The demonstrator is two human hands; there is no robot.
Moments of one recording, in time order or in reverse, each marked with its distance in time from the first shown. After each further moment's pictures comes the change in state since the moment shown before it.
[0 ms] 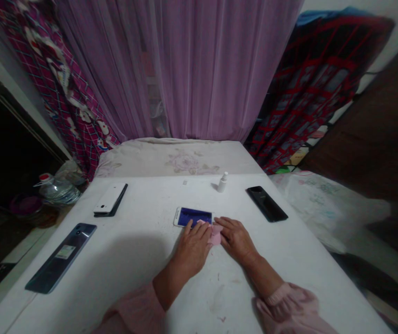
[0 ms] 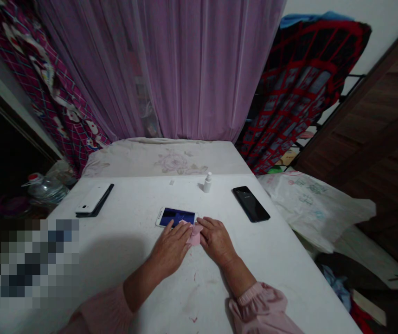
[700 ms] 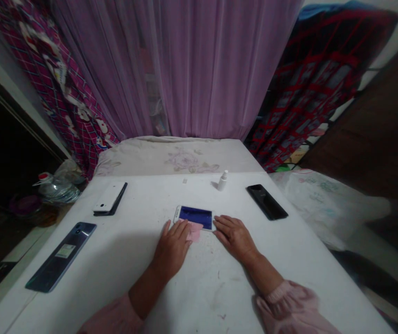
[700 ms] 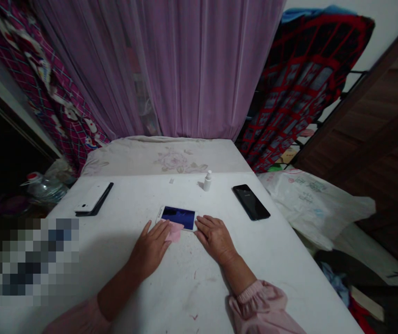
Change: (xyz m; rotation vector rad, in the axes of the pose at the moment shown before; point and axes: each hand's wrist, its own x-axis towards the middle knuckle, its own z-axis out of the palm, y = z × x) left_hand -0.035 -0.036 -0.013 0.046 0.063 -0.113; right_hand -0.001 -0.001 0.002 -0.026 0.026 0.021
